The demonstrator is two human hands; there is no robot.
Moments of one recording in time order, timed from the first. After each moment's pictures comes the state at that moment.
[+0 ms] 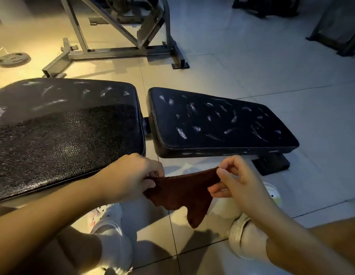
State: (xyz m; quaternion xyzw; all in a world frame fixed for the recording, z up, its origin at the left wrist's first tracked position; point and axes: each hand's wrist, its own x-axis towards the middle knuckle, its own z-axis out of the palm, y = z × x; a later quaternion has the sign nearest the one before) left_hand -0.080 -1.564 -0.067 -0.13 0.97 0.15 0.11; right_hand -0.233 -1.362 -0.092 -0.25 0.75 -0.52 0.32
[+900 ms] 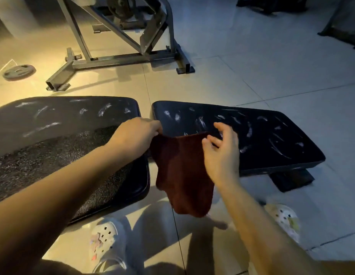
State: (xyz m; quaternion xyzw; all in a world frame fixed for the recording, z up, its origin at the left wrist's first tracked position) left_hand -0.172 -1.679 -0.078 -0.21 0.98 0.01 -0.03; right_hand -0.284 -1.507 -0.120 -0.24 0.78 -0.57 0.11
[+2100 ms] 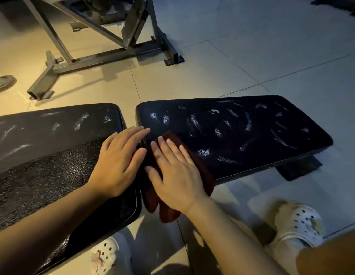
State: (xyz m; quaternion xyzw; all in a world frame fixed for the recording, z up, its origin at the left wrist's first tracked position) left_hand -0.163 -1.693 -0.129 -0.16 0.96 0.14 -0.18; right_hand -0.267 -1.555 -0.162 -0.52 0.82 -0.22 0.09
